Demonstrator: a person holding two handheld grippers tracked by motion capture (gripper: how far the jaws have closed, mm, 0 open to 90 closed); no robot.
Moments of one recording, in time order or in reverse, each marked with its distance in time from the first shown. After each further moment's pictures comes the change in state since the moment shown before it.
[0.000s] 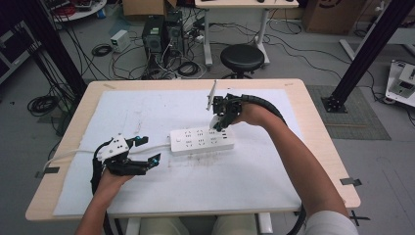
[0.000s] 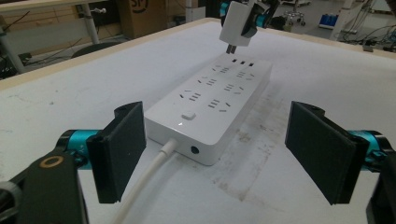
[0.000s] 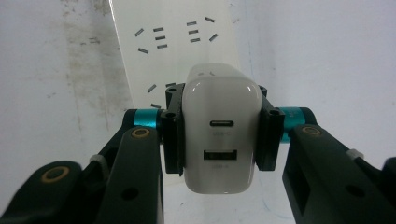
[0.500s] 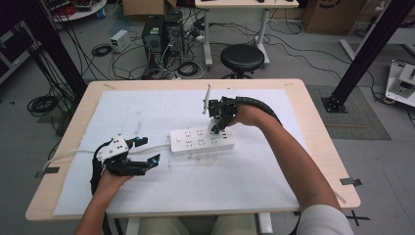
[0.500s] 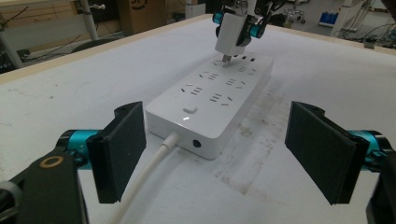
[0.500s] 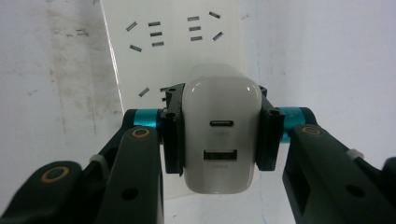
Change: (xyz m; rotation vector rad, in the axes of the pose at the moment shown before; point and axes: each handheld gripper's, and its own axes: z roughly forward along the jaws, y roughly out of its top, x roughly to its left) left arm 0.003 -0.003 0.000 0.010 -0.002 -0.003; right arm -0.004 0.007 0.018 0.038 0.017 -0.039
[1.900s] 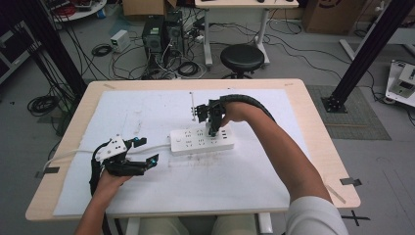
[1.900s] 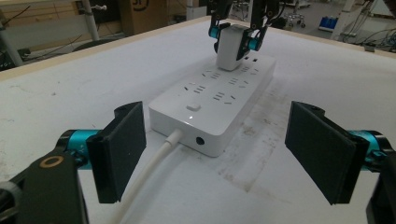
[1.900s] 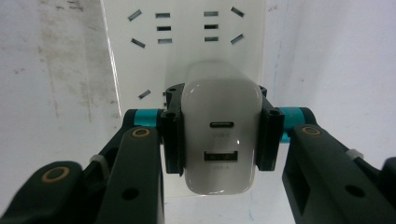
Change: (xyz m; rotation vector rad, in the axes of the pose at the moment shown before) left arm 0.004 -0.006 -0.002 -0.012 0.004 -0.016; right arm -0.001 0.035 0.017 0.215 0.041 -0.113
